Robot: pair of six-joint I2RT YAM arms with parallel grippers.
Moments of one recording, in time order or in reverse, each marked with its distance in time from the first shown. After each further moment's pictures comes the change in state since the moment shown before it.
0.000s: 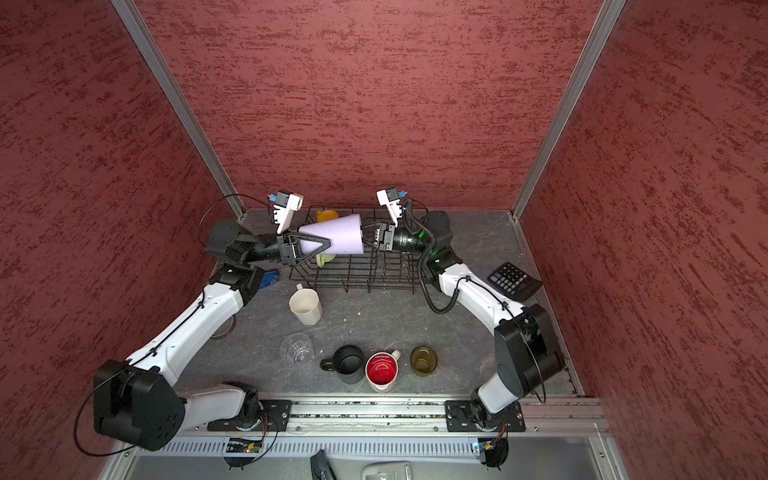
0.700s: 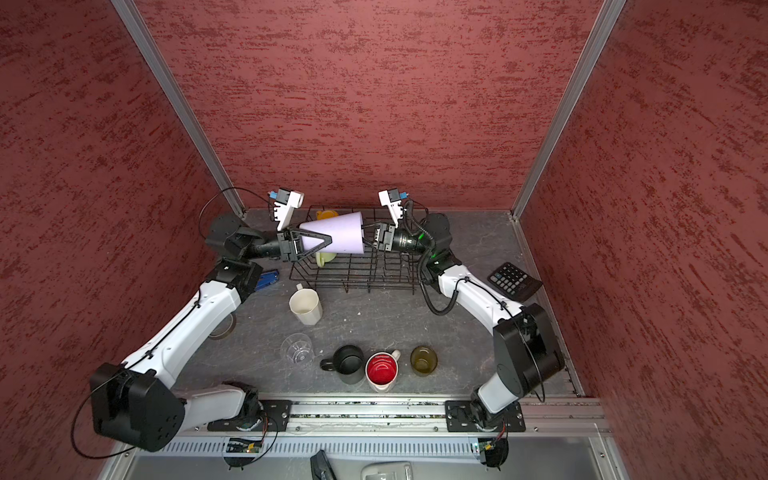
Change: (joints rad) left arm 0.002 -0.010 0.055 -0.158 -0.006 0.075; right arm -0.008 0.002 -0.026 0.026 0.049 -0.003
